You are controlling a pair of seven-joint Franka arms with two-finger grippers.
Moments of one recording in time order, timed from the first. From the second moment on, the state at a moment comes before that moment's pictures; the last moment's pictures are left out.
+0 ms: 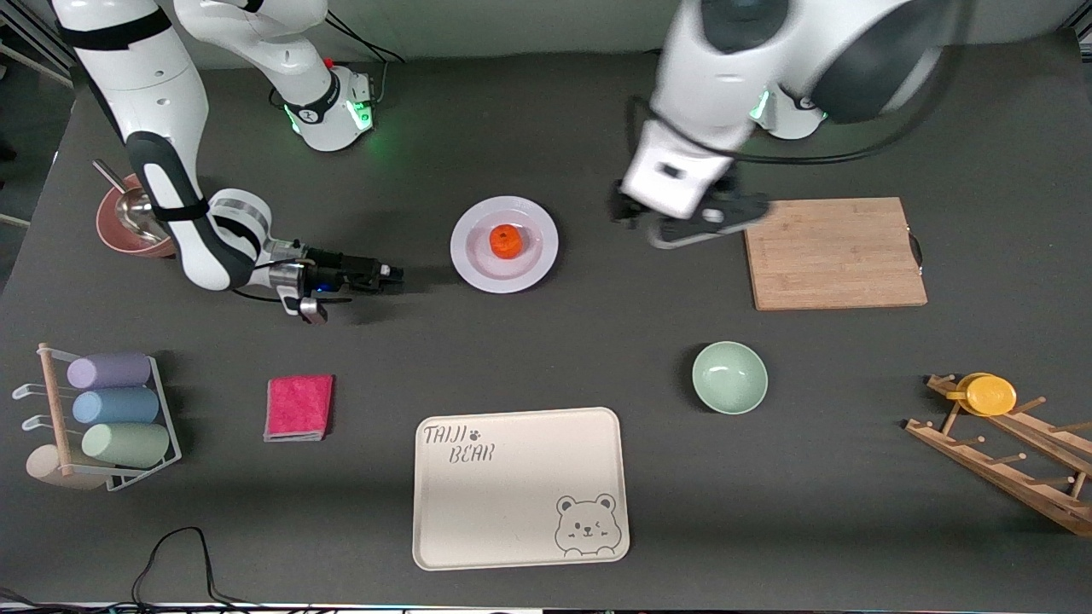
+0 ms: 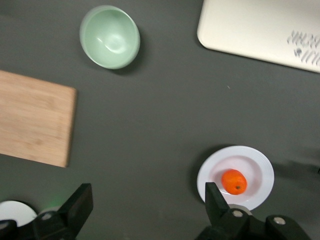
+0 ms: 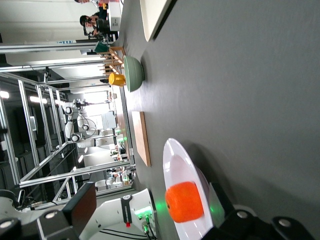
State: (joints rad) left arm -0.08 0.19 -0.54 -1.43 0.03 1.56 -0.89; right arm 0.16 0.38 -0.14 -2.45 1.57 1.83 -1.13
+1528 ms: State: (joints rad) left arm -0.03 0.01 0.01 -1.55 0.00 1.57 -0.04; right arm 0.38 0.48 -0.13 -2.56 1.81 1.79 -1.57
